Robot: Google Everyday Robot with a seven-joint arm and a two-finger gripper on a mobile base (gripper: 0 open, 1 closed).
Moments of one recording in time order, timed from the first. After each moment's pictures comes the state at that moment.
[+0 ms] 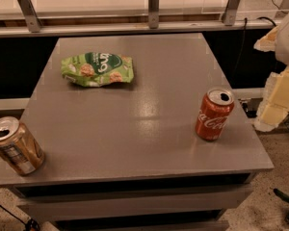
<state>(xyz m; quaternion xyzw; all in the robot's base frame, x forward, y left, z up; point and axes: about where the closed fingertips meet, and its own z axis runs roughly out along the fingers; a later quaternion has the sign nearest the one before) 0.438 -0.216 0.979 -0.60 0.78 -0.04 0.16</state>
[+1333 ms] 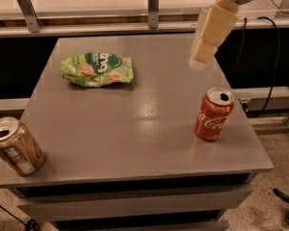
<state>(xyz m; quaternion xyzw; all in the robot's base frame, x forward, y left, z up) 0.516 -0.095 1.048 -0.67 0.70 0.01 0.25</state>
